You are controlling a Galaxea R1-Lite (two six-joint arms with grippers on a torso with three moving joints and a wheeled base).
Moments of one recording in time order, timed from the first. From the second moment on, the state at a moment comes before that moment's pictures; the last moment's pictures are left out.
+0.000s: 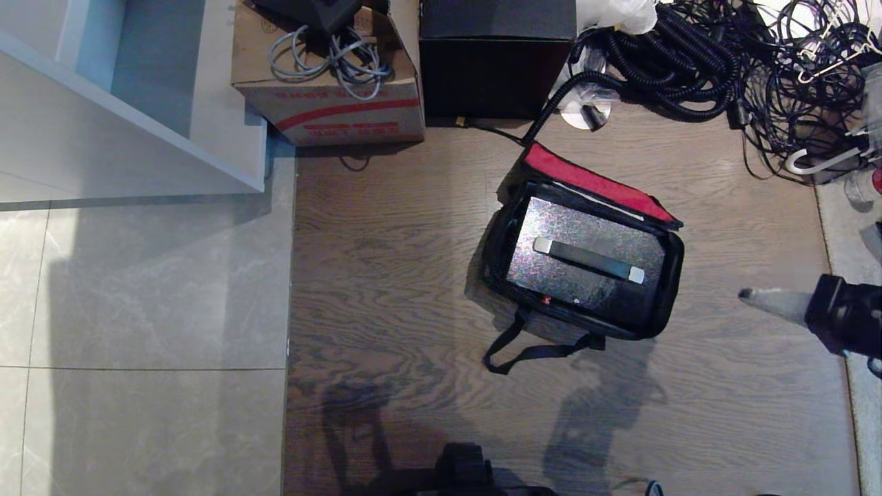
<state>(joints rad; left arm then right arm) 0.00 0.00 0.00 0.00 0.01 -0.01 -0.30 1.41 -0.52 -0.50 0.68 0.36</state>
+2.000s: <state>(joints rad) 0.00 0.00 0.00 0.00 0.01 -0.01 0.01 0.00 0.00 -0.12 0.01 -0.04</state>
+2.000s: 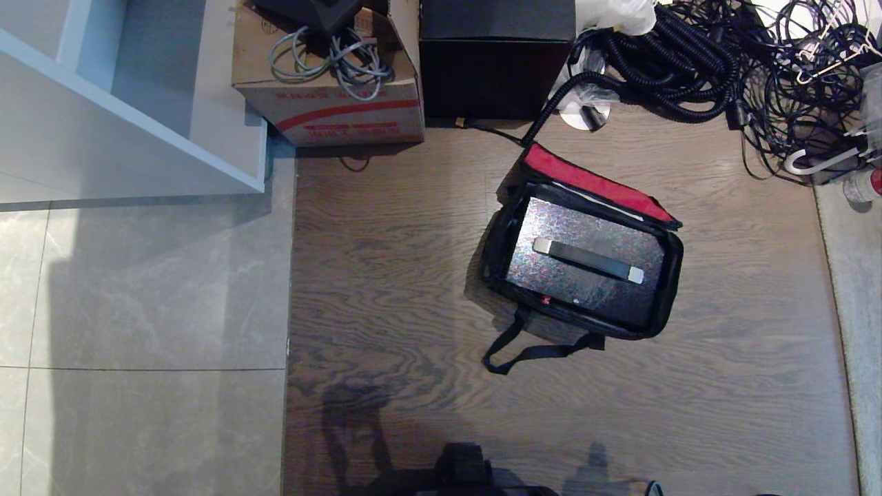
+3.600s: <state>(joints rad) 0.00 0.00 0.00 0.00 0.01 -0.01 0.01 0.00 0.00 -0.12 0.01 -0.04</state>
